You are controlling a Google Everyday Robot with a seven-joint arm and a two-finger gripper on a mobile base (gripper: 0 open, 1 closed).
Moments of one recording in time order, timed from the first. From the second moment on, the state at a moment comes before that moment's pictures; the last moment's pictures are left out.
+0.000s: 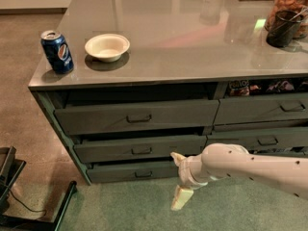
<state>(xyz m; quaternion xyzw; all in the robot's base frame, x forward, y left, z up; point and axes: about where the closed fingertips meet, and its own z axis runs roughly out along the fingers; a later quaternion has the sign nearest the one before) 0.459 -0.078 0.518 -0.67 0.69 0.11 0.25</state>
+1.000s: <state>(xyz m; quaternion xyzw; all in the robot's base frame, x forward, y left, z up) 0.478 -0.066 0.395 -0.66 0.68 0.15 0.26</state>
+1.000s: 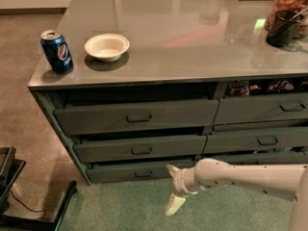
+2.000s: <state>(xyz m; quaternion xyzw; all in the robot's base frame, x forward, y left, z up) 0.491 -0.064 0.337 -0.65 0.70 0.14 0.27</state>
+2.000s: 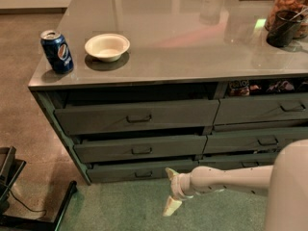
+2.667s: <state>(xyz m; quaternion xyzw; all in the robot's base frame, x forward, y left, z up) 0.526 -0.078 0.277 -0.64 0.71 0.11 0.27</state>
